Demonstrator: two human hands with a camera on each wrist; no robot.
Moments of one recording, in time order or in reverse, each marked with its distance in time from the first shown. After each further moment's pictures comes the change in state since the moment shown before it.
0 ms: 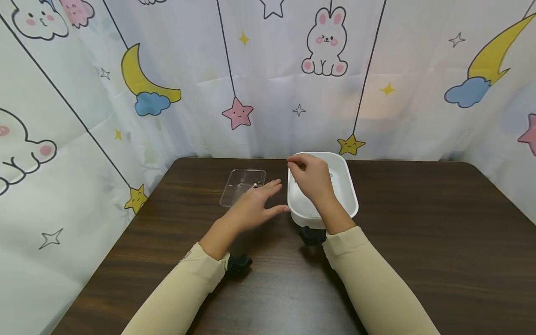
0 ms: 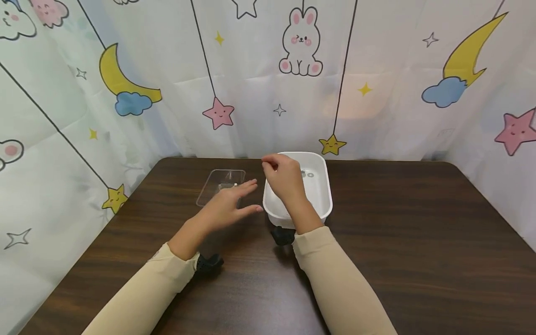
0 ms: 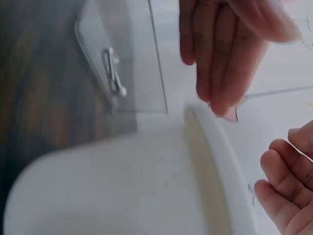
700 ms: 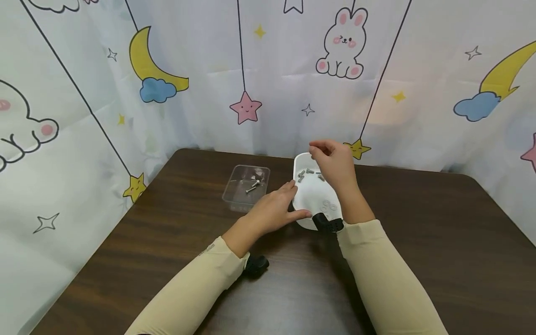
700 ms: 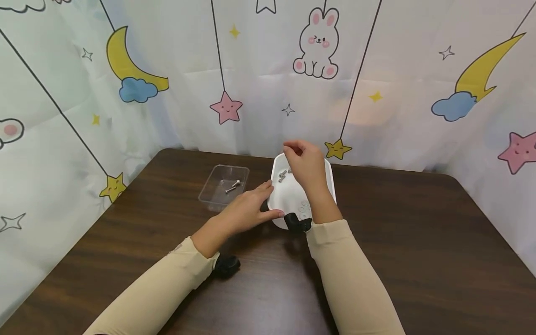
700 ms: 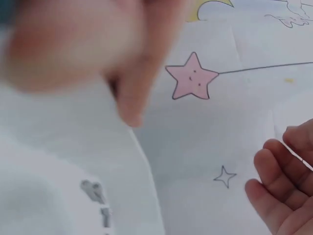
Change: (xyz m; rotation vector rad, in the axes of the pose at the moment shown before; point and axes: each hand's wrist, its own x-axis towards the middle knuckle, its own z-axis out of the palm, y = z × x) left_hand 0.019 0.017 0.027 0.038 -0.069 -0.100; right_hand 0.028 0.003 -0.027 0.066 -0.014 0.138
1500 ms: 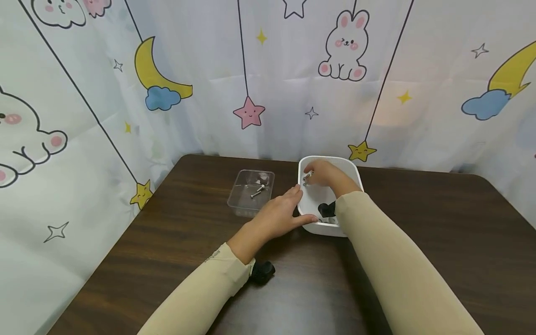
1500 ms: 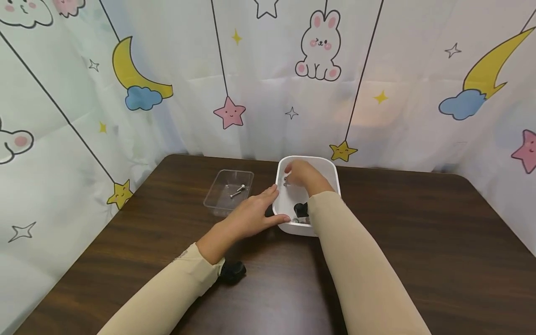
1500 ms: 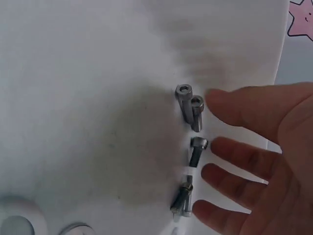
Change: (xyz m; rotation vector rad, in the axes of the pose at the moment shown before) left_hand 0.001 0.001 0.002 0.023 -0.017 0.003; right_hand 0.054 0.064 0.036 -0.550 -0.734 0.146
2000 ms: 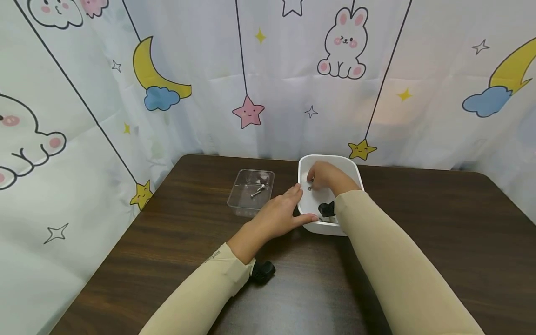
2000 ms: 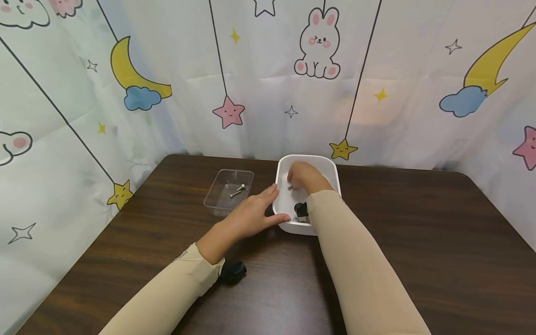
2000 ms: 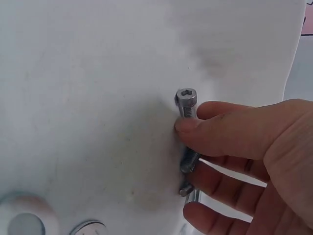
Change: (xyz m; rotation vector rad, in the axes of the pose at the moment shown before) left_hand -0.001 0.000 0.002 0.009 0.011 -0.002; right_hand -0.002 0.001 0.003 -0.114 -0.048 0.024
